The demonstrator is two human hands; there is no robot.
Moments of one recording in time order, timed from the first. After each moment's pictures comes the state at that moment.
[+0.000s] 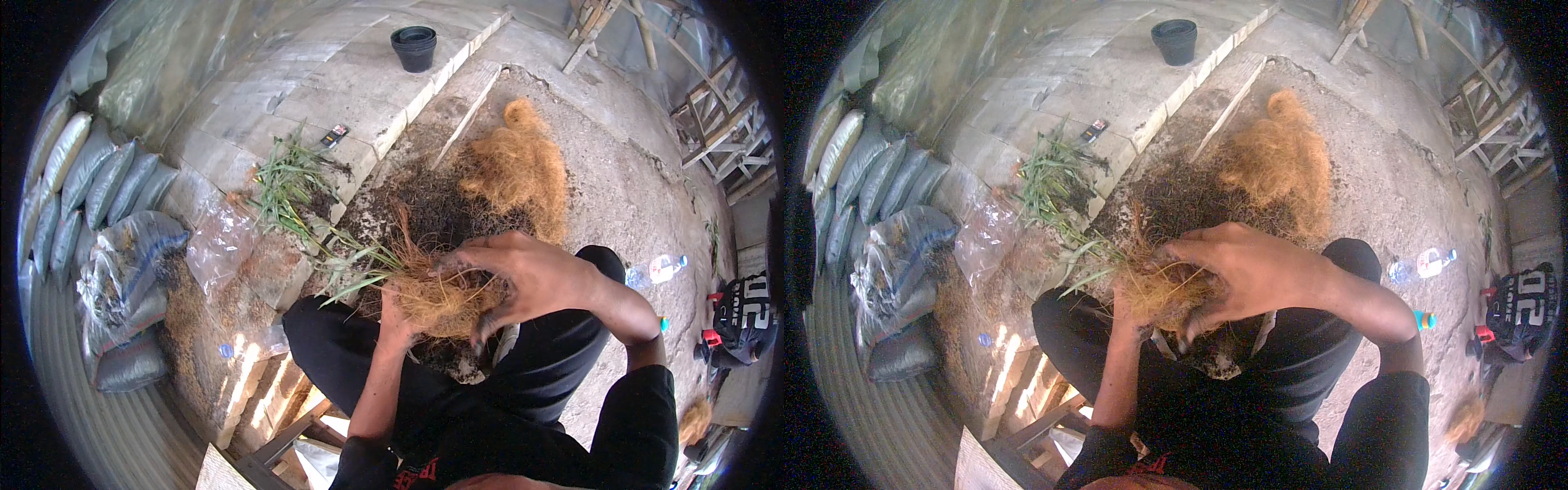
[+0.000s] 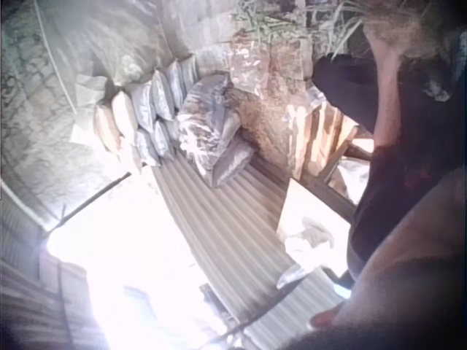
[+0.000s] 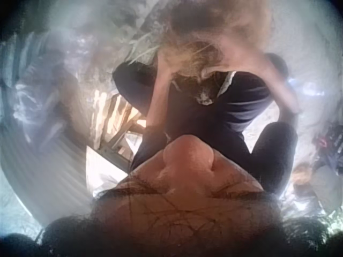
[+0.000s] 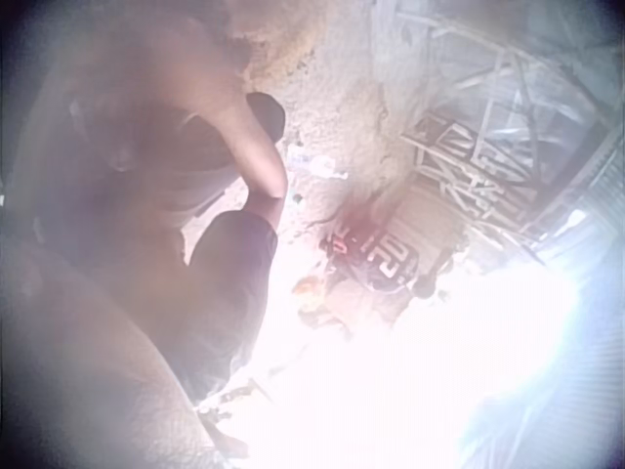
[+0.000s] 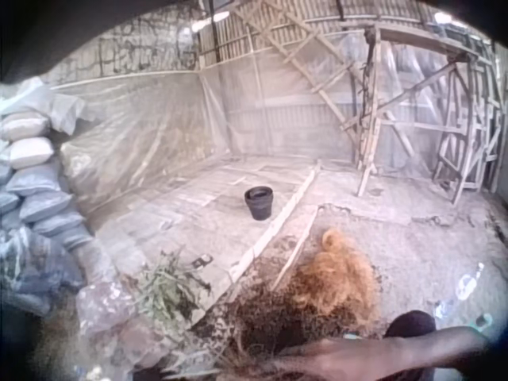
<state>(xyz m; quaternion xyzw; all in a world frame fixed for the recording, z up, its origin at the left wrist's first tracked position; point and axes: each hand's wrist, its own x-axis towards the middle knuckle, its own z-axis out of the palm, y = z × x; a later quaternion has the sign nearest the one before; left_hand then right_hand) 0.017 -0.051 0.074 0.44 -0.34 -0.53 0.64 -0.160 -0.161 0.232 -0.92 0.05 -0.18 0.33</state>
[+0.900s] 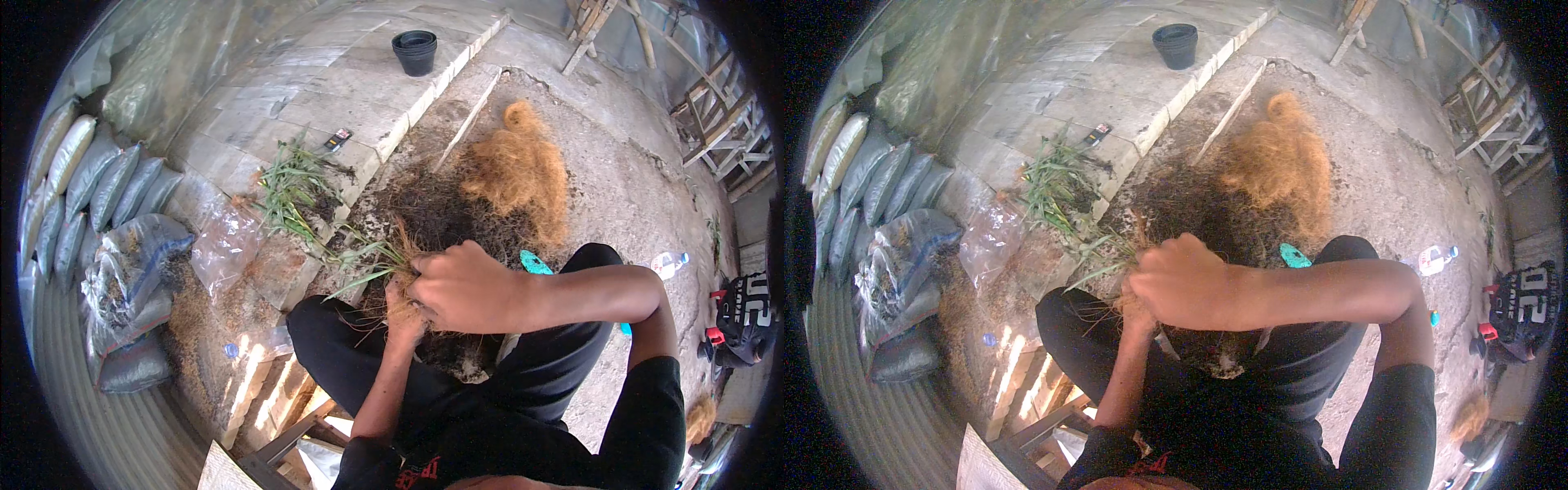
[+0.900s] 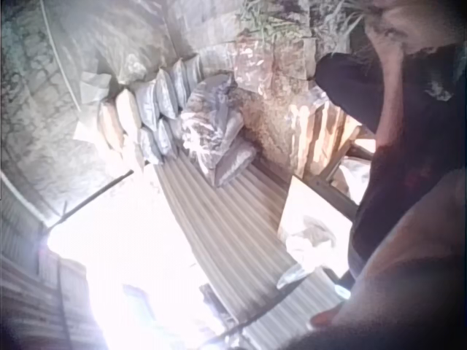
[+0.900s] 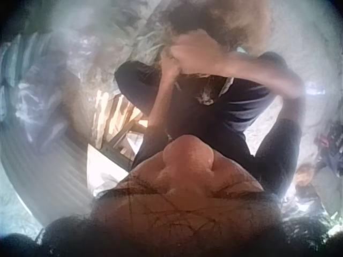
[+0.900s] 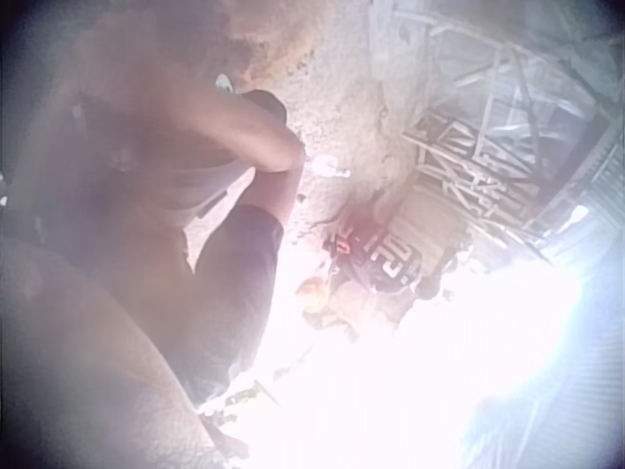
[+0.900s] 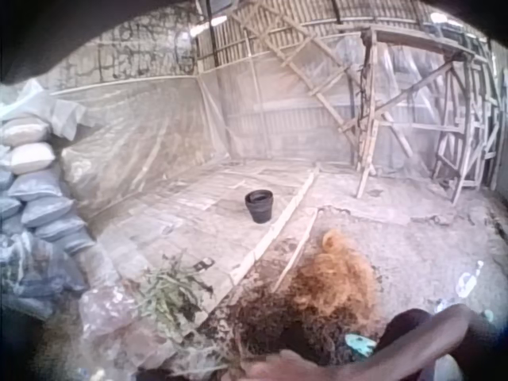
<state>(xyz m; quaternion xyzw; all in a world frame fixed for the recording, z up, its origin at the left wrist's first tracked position) 0.010 -0.048 0.054 0.55 -0.38 -0.39 0.63 -0.108 -0.127 0.229 -0.98 0.11 -0.04 0.14</state>
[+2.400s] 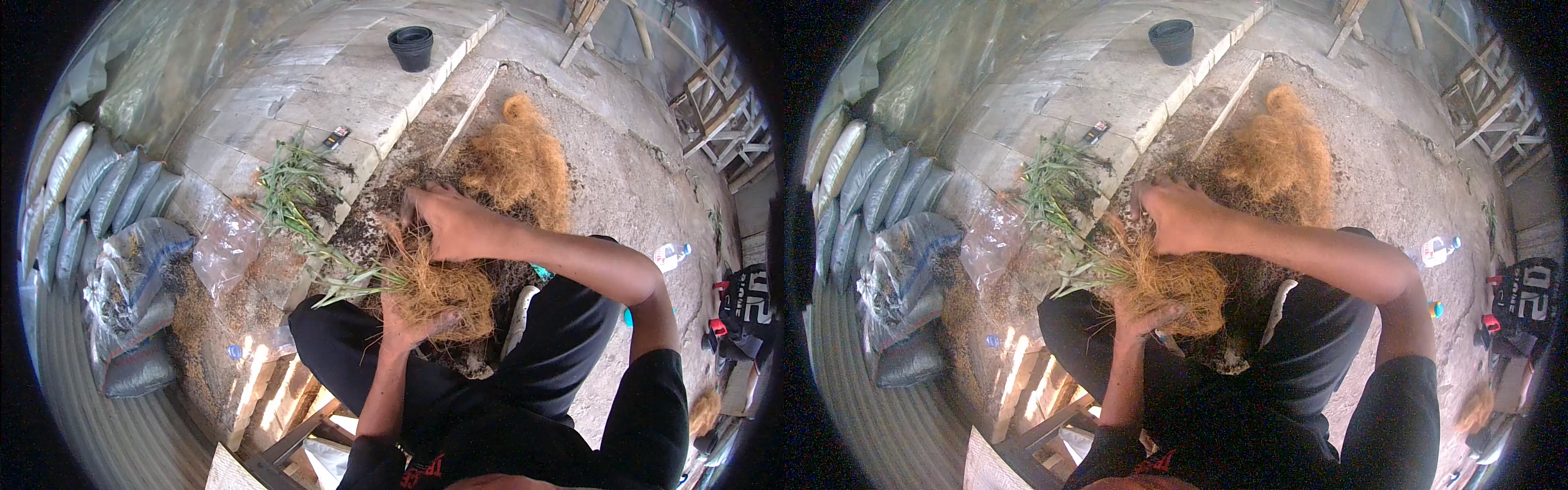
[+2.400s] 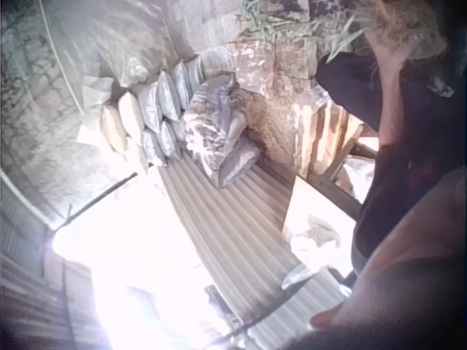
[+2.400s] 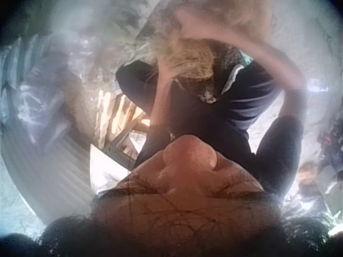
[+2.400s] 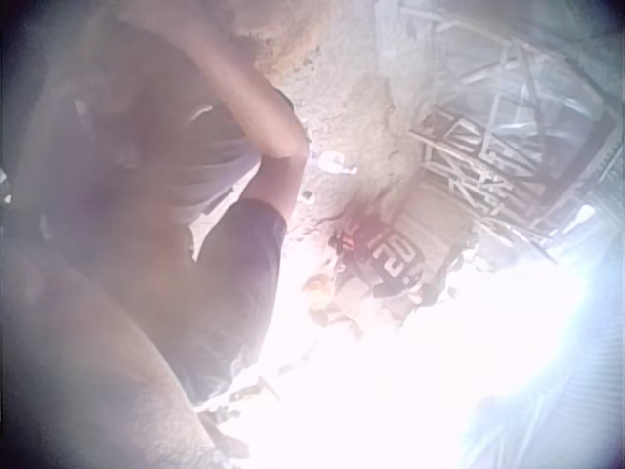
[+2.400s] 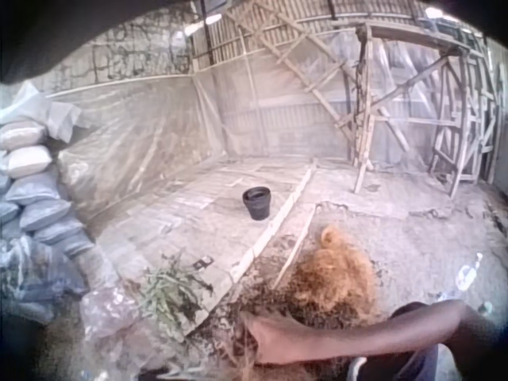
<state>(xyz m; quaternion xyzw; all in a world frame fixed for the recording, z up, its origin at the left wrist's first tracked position) 0.017 -0.030 0.108 0.41 -0.38 -0.54 0.63 -0.088 -0.178 0.214 -0.90 0.30 -0.03 0.31</state>
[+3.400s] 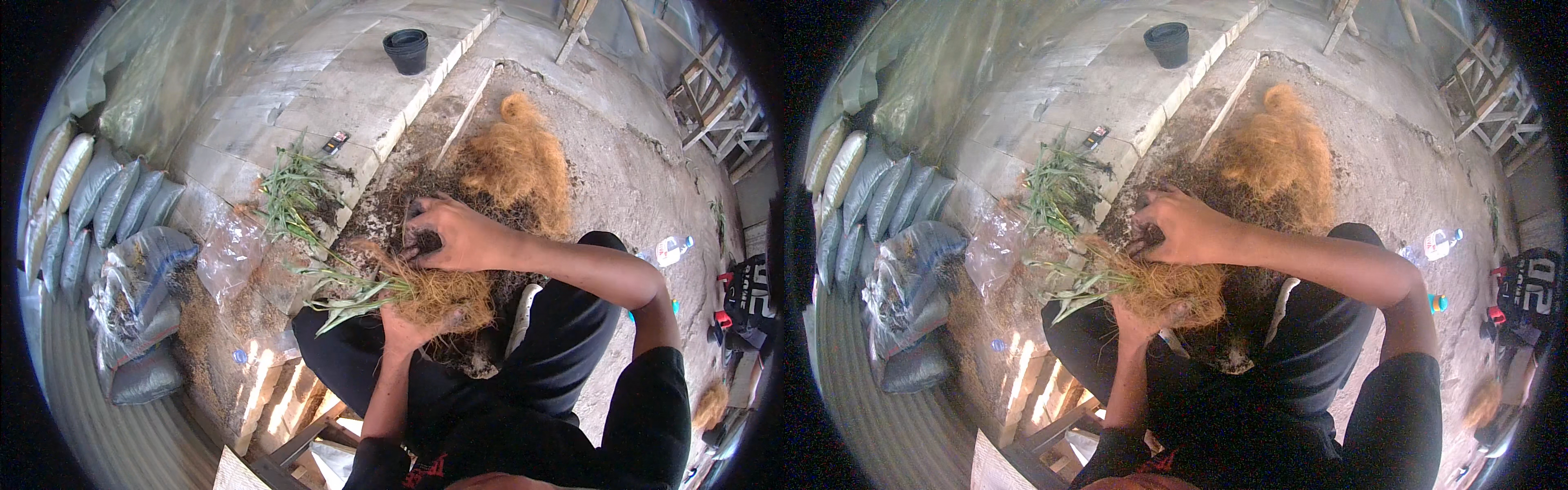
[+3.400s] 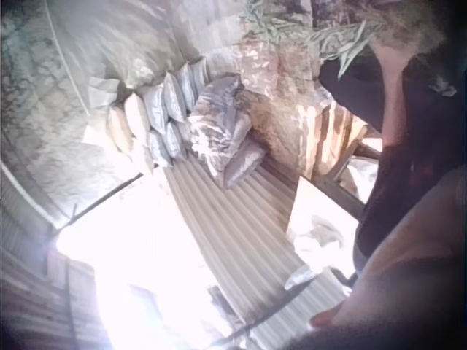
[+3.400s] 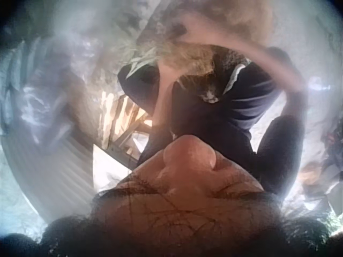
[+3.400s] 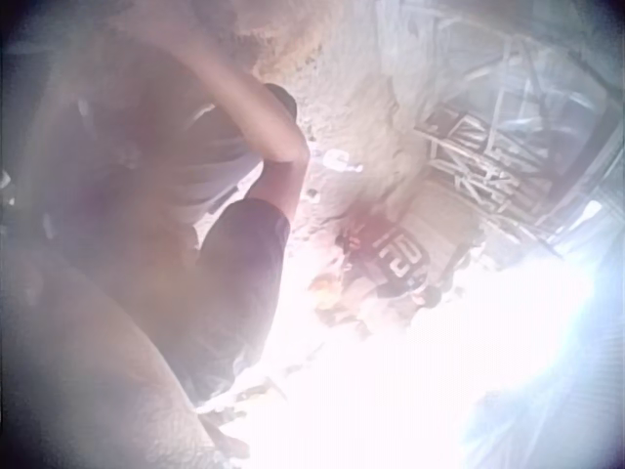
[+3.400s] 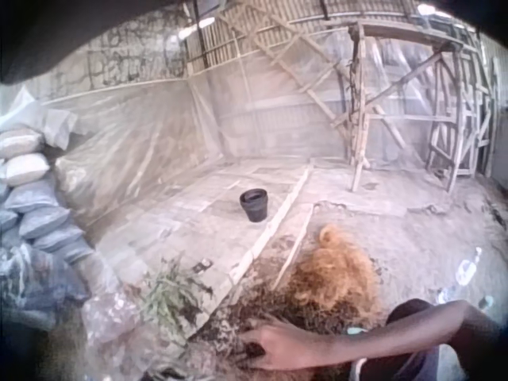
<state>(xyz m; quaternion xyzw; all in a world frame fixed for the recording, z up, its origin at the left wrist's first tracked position) 0.007 -0.033 0.115 0.43 -0.44 -0.43 0.66 -0.101 -0.180 0.183 -0.93 0.19 -0.09 0.31</state>
